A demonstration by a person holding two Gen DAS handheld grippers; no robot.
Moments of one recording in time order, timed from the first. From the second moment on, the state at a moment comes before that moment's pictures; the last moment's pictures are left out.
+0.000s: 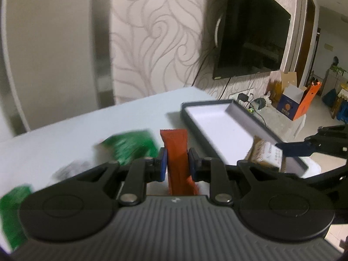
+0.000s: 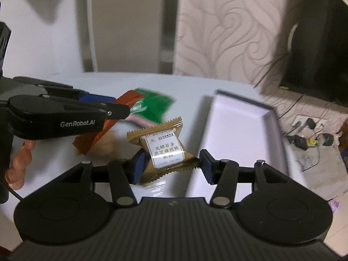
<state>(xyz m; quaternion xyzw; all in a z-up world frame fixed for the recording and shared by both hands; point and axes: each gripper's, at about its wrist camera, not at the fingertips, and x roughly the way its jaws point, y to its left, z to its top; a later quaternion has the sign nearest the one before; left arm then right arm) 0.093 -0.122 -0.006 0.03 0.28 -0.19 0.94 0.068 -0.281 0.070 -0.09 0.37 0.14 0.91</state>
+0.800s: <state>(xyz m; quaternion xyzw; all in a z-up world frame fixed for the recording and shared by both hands) 0.180 -0.267 -0.049 0.05 0.30 -0.17 0.94 0.141 -0.407 -0.005 -0.11 0.44 0.13 0.88</state>
